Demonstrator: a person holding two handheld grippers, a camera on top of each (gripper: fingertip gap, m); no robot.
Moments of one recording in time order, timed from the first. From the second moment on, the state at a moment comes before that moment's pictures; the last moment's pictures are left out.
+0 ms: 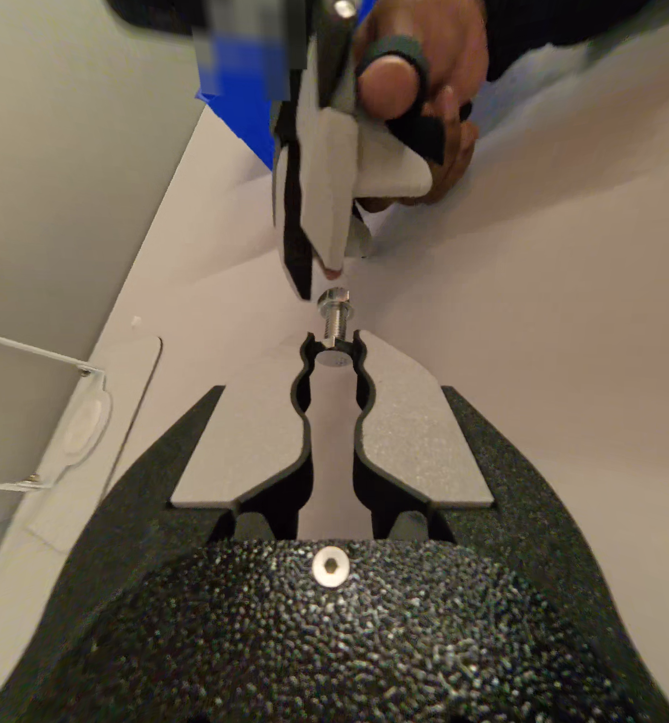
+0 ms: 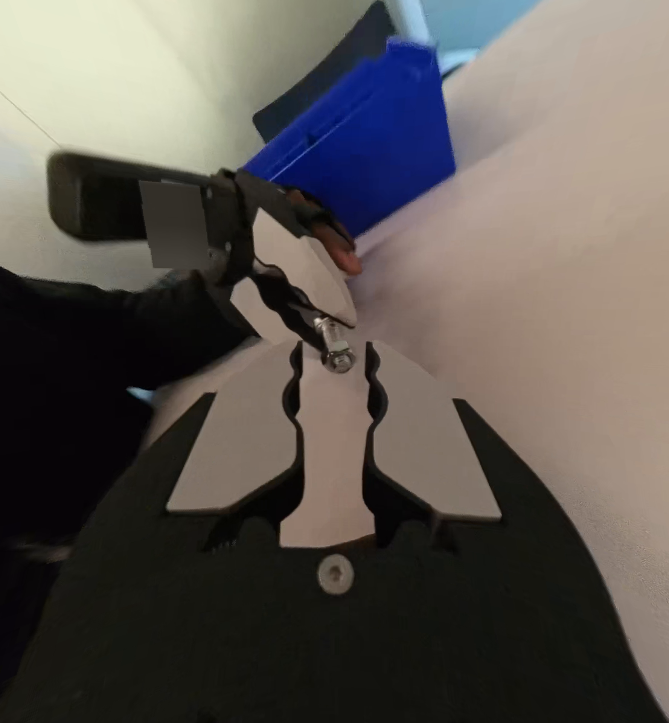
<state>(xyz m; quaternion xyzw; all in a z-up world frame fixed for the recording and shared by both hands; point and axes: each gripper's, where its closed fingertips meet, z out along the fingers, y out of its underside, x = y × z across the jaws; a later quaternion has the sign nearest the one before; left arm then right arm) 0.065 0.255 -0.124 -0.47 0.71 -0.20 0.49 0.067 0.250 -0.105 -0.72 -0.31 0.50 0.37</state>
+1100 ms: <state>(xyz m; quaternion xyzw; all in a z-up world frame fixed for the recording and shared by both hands) 0.063 0.242 -0.129 -0.49 0.70 -0.28 0.44 0.063 0.242 -0.120 -0.67 -0.49 0.29 0.48</state>
